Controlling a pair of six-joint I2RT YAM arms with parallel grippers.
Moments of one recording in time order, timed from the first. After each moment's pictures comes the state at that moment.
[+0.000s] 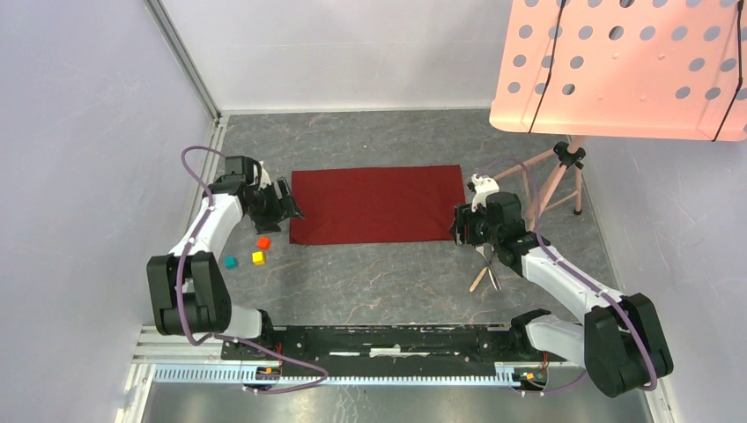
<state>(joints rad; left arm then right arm) 0.07 1.40 0.96 -0.68 0.32 -0.33 0.33 1.12 0.50 -0.05 -0.09 0.14</state>
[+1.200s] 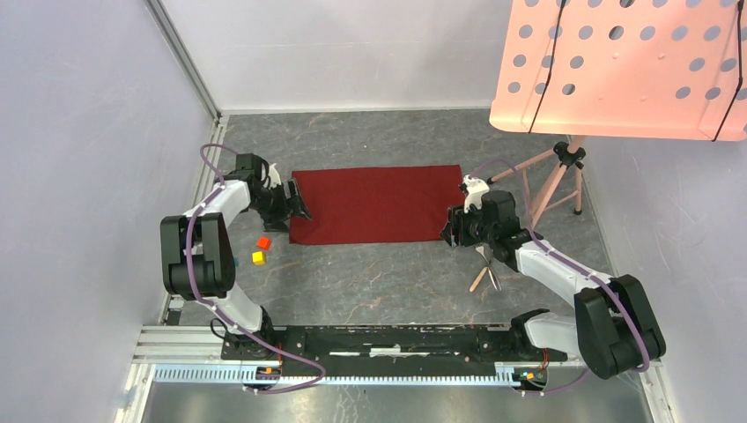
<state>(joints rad) 0.07 1.65 1.02 -0.63 0.42 -0.23 0.33 1.23 0.51 0.03 -0.25 0.15</state>
